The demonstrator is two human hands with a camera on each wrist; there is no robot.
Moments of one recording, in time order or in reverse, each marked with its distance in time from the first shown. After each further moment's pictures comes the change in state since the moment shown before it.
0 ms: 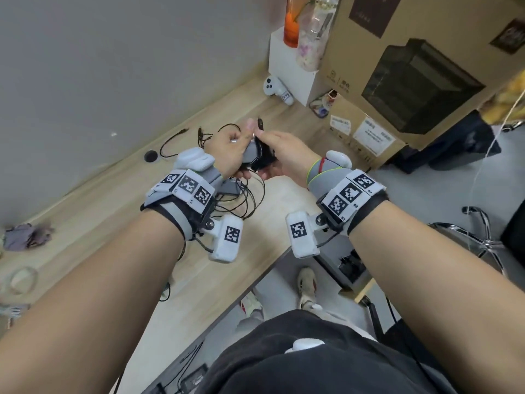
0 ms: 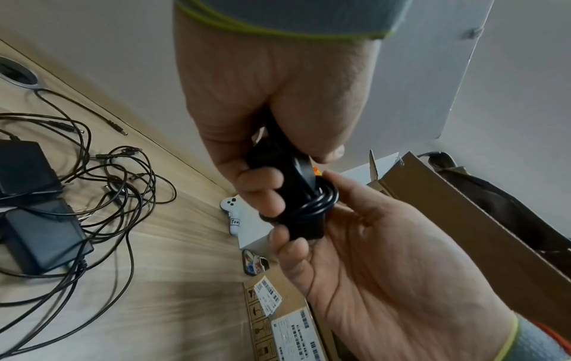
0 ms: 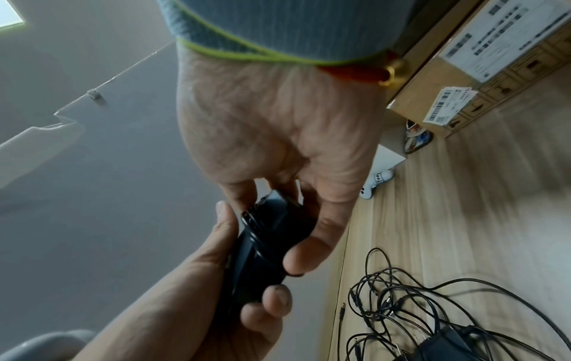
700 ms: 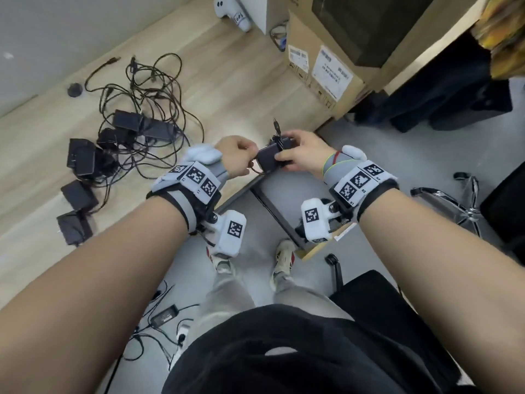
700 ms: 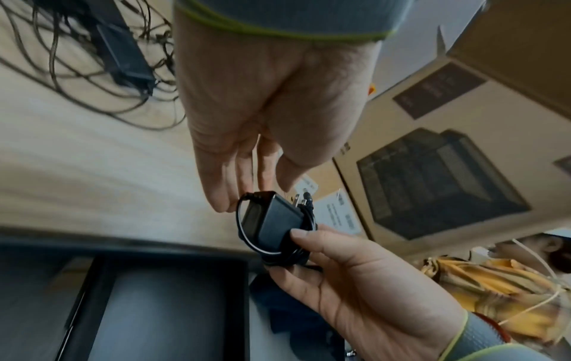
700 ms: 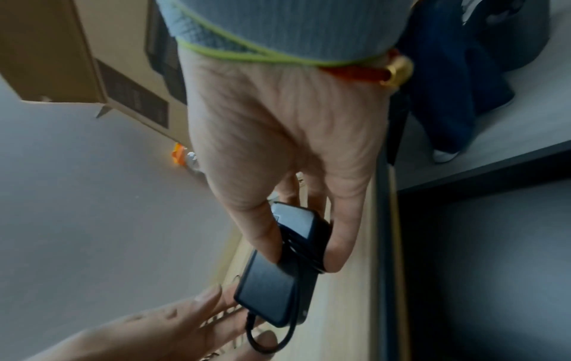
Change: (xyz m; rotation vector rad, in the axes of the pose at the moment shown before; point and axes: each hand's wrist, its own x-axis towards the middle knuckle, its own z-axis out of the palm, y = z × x) left_hand -0.037 -0.031 0.217 0.027 -0.126 -0.351; right_hand -0.032 0.148 -0.211 -0.204 0.057 0.239
